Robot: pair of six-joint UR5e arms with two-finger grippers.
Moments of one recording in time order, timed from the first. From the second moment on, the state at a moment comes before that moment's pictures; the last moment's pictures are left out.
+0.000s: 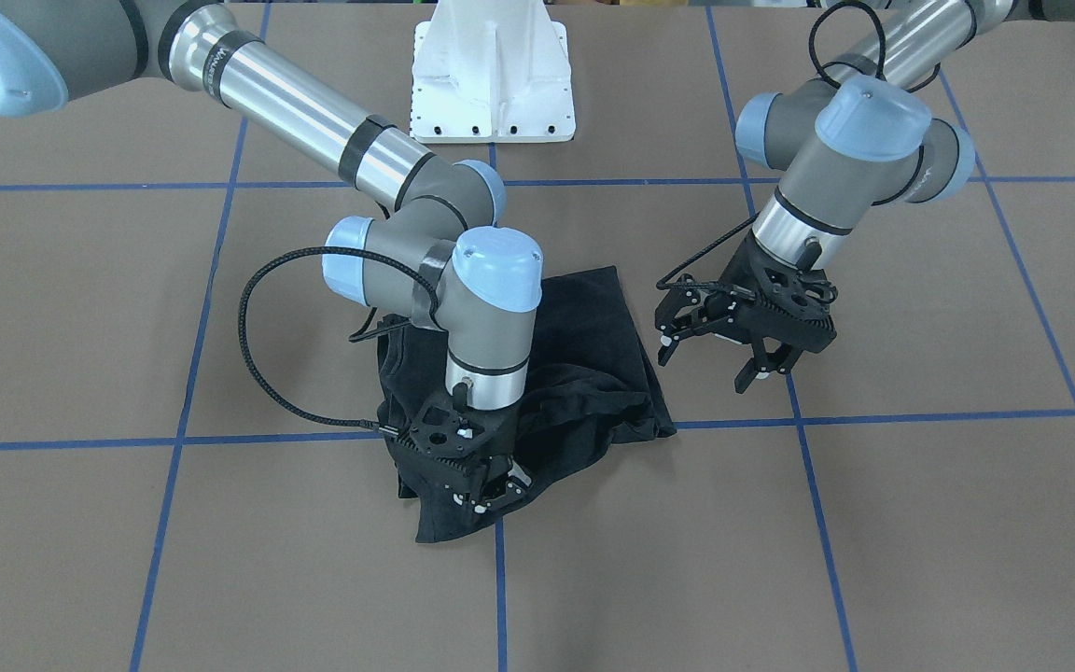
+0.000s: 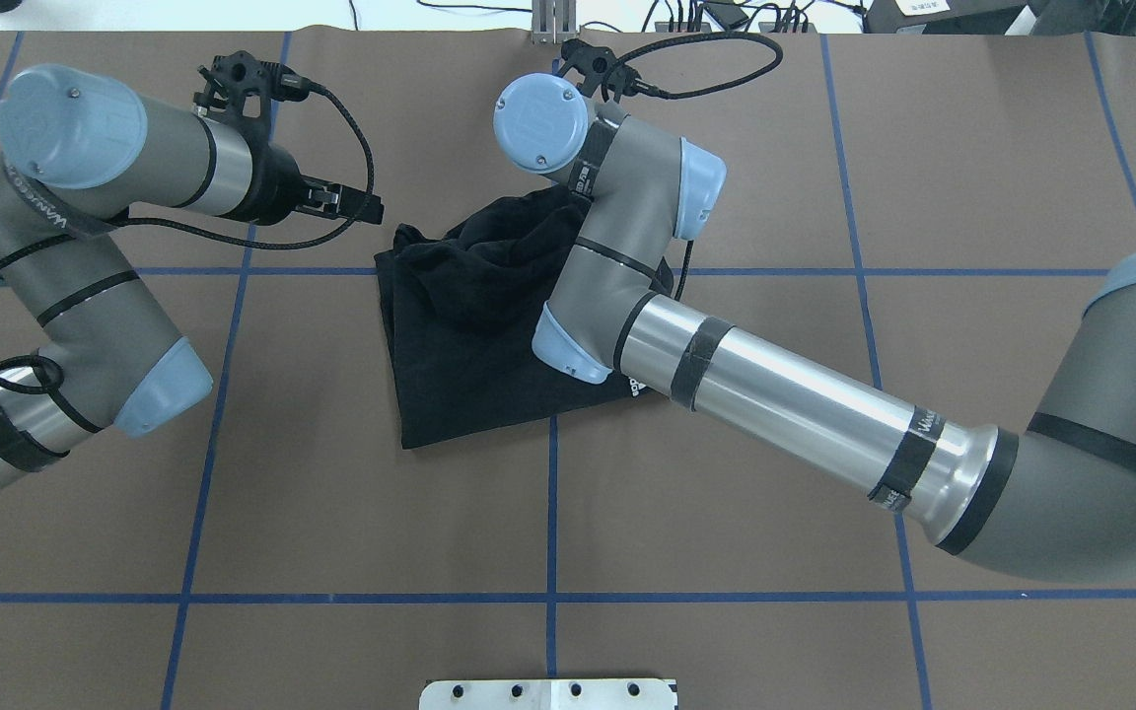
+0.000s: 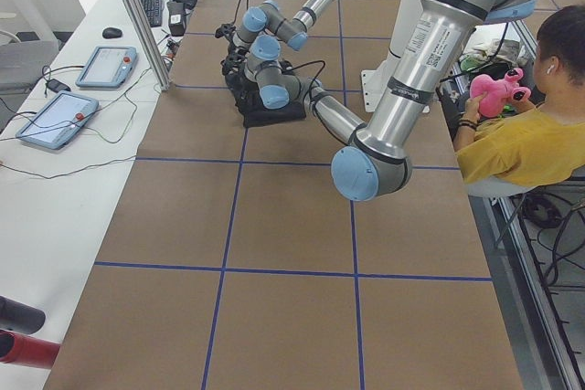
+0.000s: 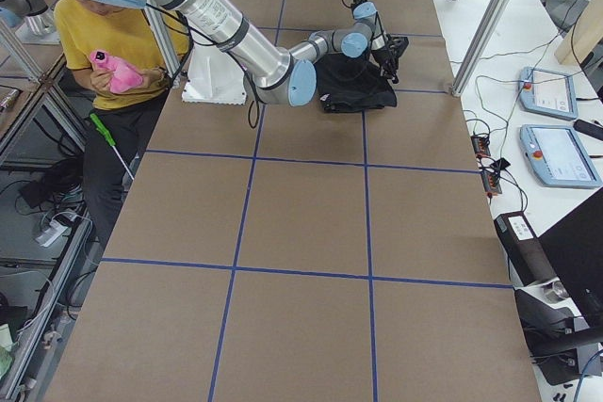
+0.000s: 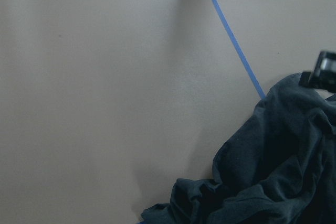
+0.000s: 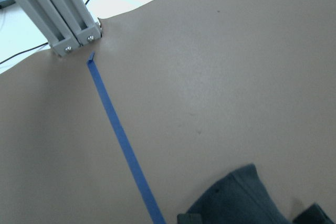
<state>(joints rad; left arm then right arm) -0.81 -2.04 -1.65 -2.16 -1.92 -0.89 0.65 -0.47 0.91 -1.20 1.46 1.62</state>
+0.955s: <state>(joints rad) -0.89 -1.85 -1.96 -1.83 -1.95 -0.63 0.78 -0.72 1.42 -1.56 1.80 1.28</state>
